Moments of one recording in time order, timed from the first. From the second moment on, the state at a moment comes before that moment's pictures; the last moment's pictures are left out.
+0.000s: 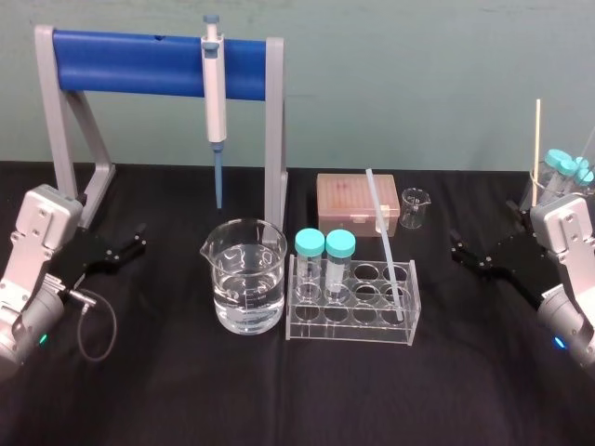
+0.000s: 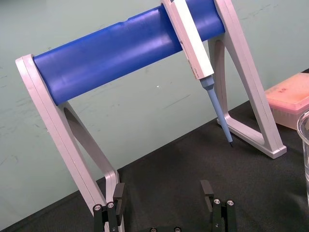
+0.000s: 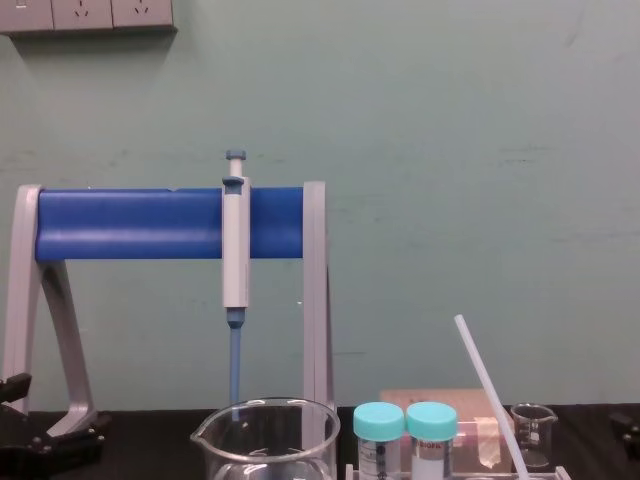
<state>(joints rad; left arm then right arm) -0.20 0.60 0.45 -1.41 -0.25 -0.12 0.03 0.20 0.60 -0.45 -1.41 0.25 -0.12 -0.03</state>
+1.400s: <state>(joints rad) -0.20 0.60 0.45 -1.41 -0.25 -0.12 0.03 0.20 0.60 -0.43 -1.41 0.28 -0.11 -0.01</state>
